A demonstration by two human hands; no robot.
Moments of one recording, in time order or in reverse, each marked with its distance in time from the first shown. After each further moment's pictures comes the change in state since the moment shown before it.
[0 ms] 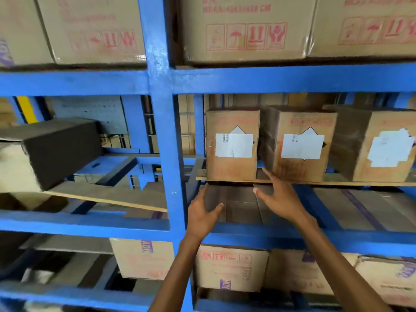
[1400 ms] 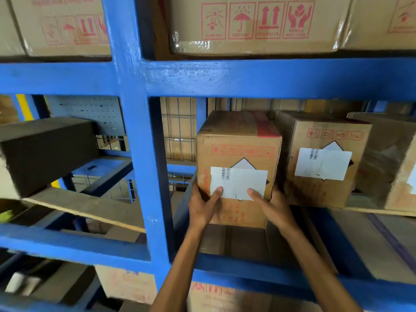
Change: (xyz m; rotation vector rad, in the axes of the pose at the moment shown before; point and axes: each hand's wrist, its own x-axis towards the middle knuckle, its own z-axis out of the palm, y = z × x) left_hand 0.137 -0.018 0.057 -0.345 0.153 -0.124; right_hand 0.129 0.055 0.067 0.467 0.057 0.146
